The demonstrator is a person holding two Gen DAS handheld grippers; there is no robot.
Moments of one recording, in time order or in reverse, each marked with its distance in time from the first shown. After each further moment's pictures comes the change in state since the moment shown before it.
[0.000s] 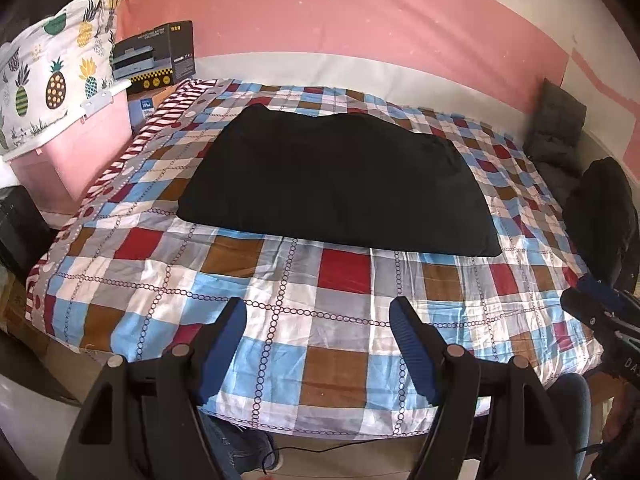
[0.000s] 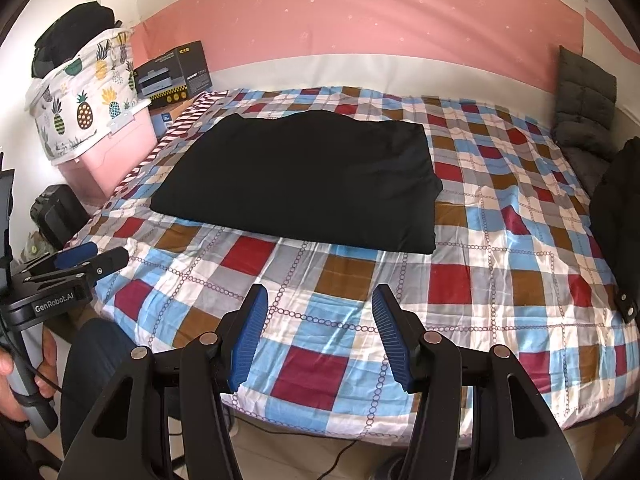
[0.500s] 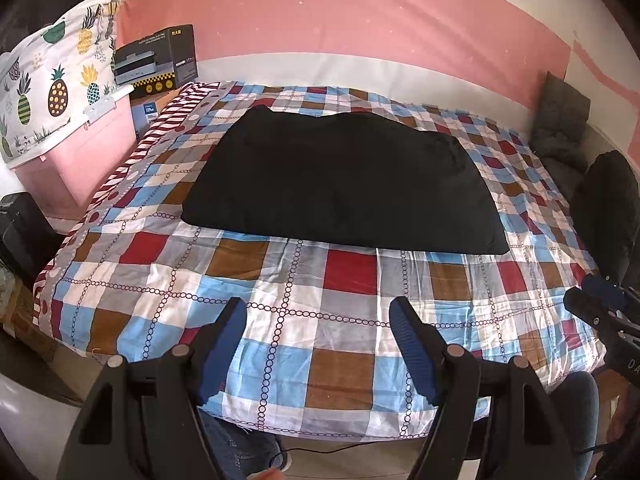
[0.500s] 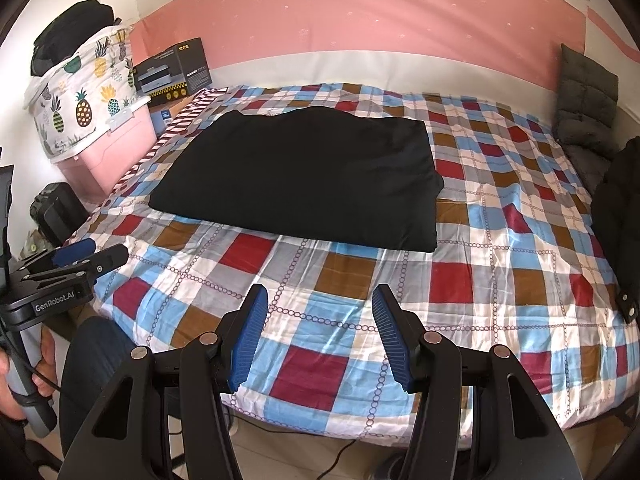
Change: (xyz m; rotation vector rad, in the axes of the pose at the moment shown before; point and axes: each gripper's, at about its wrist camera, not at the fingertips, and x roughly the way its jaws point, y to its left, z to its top) left arm 0.002 -0.006 0.001 0.026 -0.002 0.040; right arm 0.004 0.000 0.000 0.000 0.007 -0.001
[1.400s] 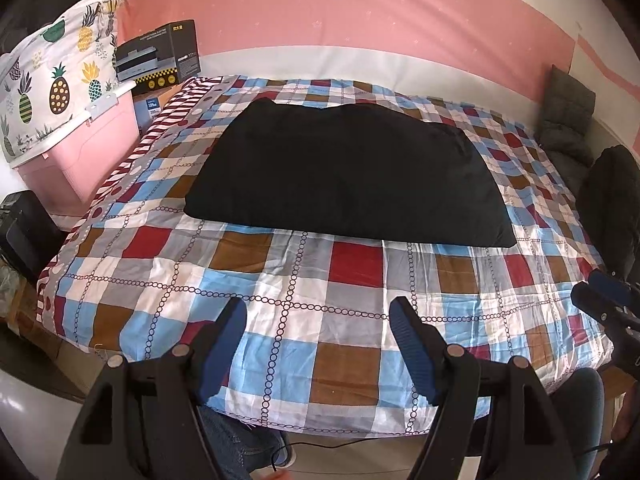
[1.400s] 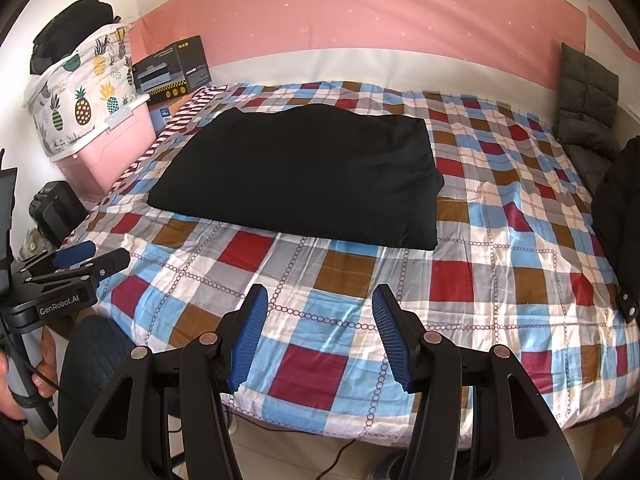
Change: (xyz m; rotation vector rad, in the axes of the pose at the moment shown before) left arm 0.006 0.000 -0.004 0.002 0.019 0.016; right arm 0.004 -0.002 -0.001 -0.003 0.008 0.003
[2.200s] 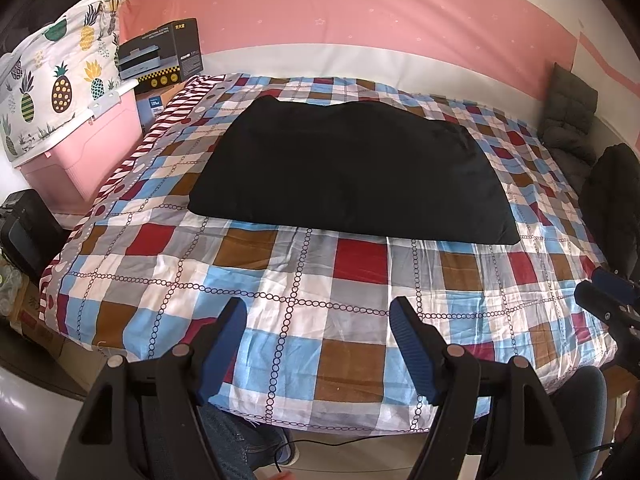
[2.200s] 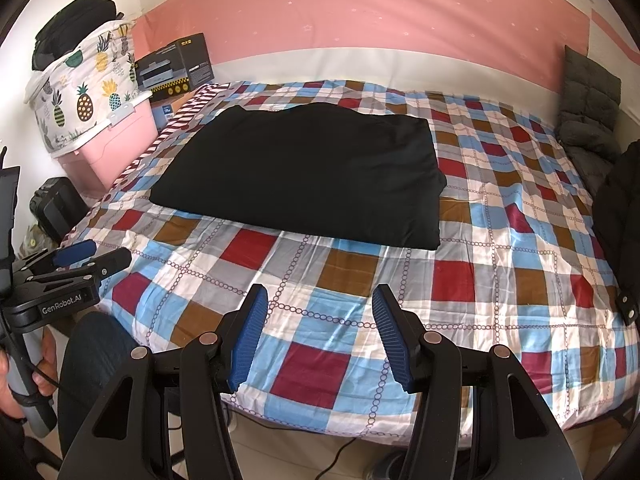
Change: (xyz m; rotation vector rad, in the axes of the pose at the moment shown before) left arm 0.001 0.007 -0.005 0.001 0.006 0.004; right arm 0.000 0.003 0.000 -0.002 0.001 -0.003
